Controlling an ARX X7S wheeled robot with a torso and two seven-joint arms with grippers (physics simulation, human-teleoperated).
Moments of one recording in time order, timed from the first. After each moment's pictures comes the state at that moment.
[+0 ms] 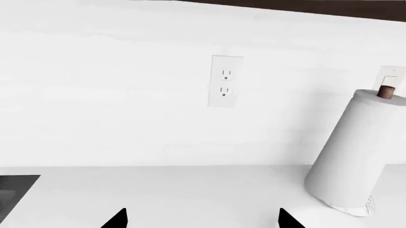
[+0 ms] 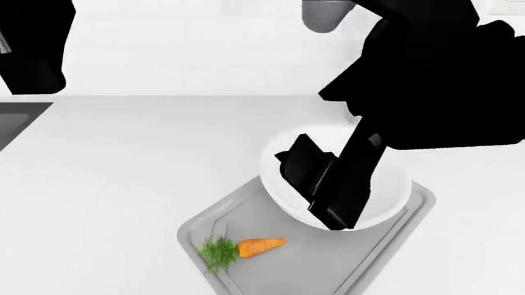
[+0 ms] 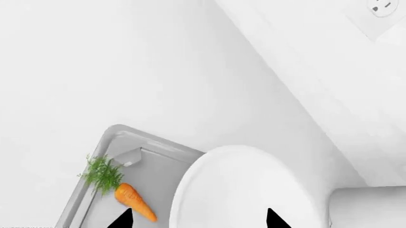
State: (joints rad) left arm -2.06 -1.13 0.91 0.53 -2.65 -0.65 -1.40; right arm 2.26 0.65 -1.28 -0.11 2.31 1.33 0.53
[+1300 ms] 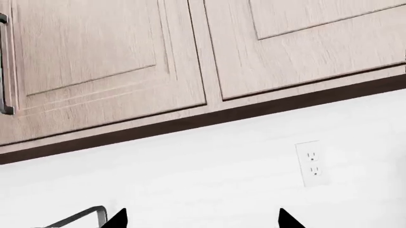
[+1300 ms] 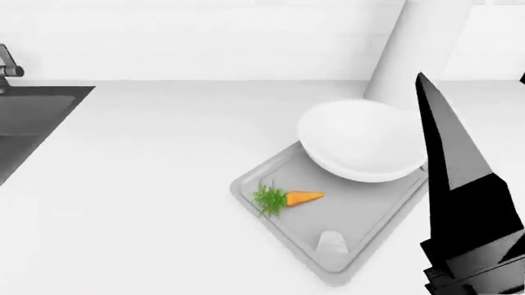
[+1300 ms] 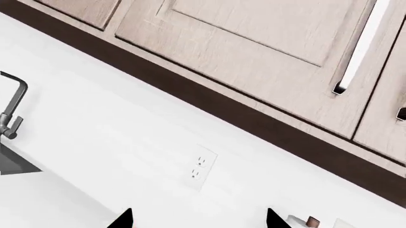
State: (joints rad) left arm -2.12 -1.55 0.63 0.99 -2.45 -0.72 -1.31; right arm 1.60 1.02 -0.10 -1.01 2.46 1.05 1.35
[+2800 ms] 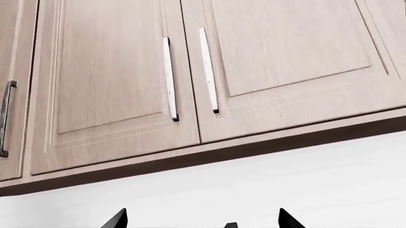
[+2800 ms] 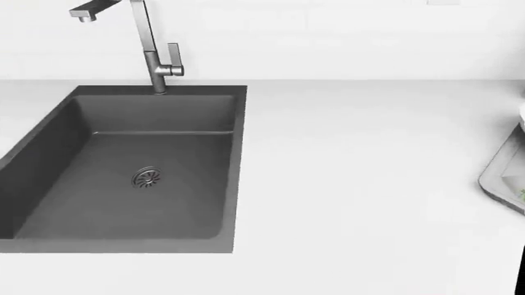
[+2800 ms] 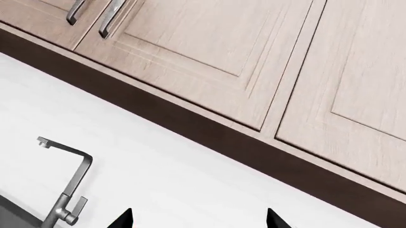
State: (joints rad) left arm -2.19 -1.57 0.14 1.05 -2.95 -0.77 -1.57; right arm 1.20 0.90 0.77 -1.05 2.97 1.39 1.57
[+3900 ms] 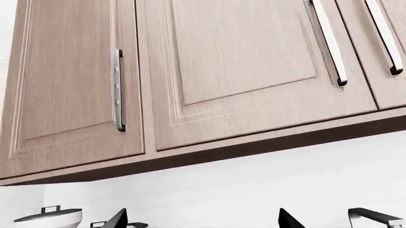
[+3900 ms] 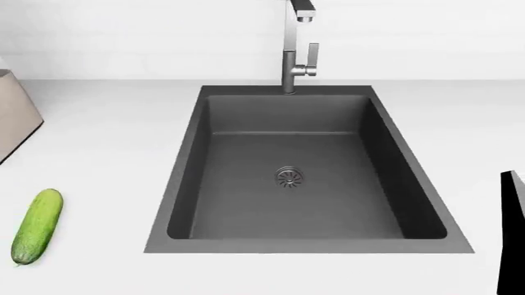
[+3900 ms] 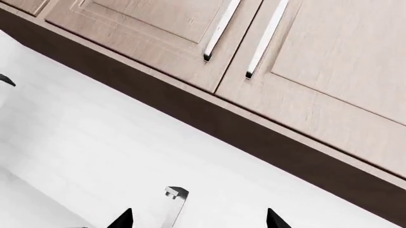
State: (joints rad) left arm -2.09 -1.57 0.07 1.05 -2.92 -0.77 -1.57; right arm 1.11 0.87 0.85 -1.05 3.01 1.46 1.57
